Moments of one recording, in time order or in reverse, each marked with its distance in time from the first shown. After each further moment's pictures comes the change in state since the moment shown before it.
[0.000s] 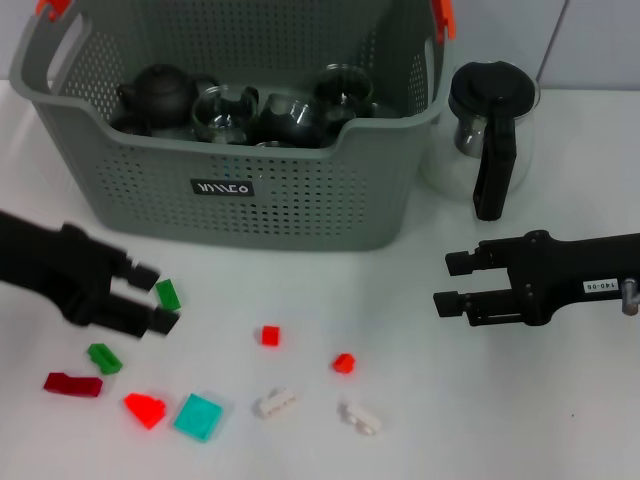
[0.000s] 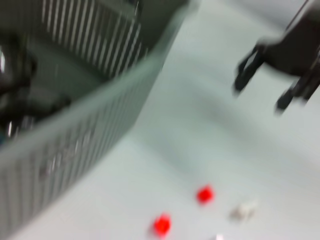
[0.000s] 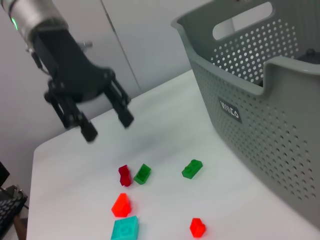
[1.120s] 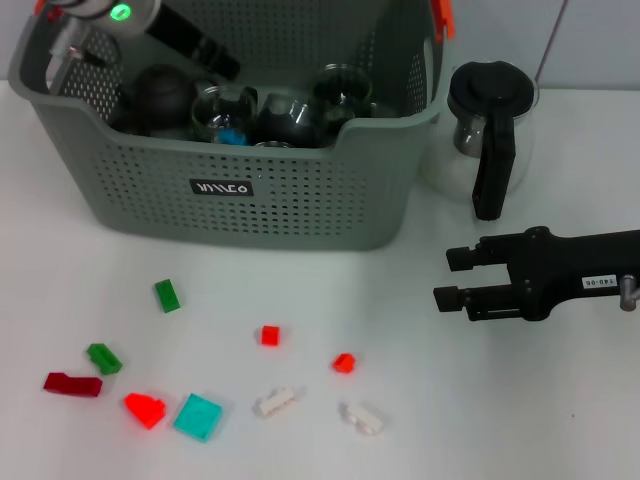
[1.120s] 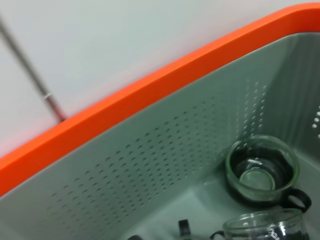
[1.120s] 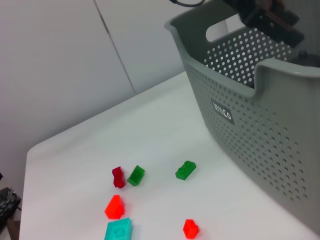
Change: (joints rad) left arm -0.419 0.015 0.287 -0.380 0.410 -0.892 -0.496; right arm 0.000 0.000 0.002 0.001 0.002 0.015 0.001
